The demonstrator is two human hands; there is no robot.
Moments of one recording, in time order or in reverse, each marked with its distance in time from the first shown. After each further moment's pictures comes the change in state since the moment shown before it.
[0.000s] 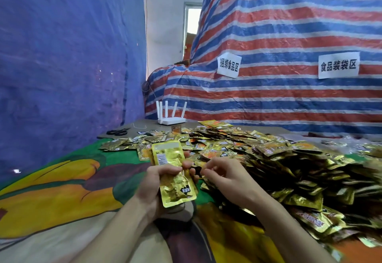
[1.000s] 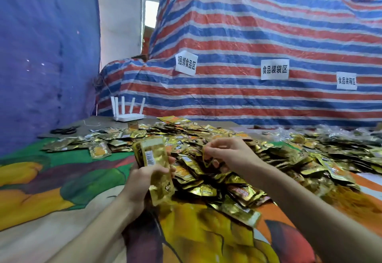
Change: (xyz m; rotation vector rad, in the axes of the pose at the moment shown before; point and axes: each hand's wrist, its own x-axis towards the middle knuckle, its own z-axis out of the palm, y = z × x) left_hand -0.012 -0.041 0.052 0.557 0.213 0.048; right_hand -0.063 -0.019 -0.101 0.249 0.135 0.315
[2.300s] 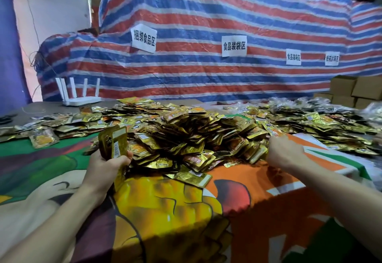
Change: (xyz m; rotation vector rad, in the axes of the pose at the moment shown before) left_hand 0.012 -0.039 0.010 0.198 0.062 0.171; right_hand -0.076 0.113 -0.159 -1.308 0.424 0.598
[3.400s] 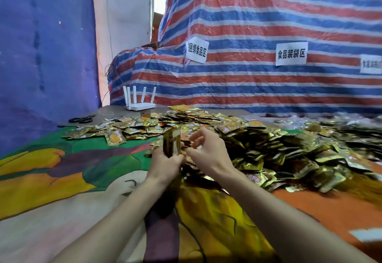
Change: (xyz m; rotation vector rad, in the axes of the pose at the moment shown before) left_hand 0.010 0.023 -0.004 0.198 0.104 0.070; right_hand -0.095 -0.264 -0.056 1.141 -0.080 -0.574
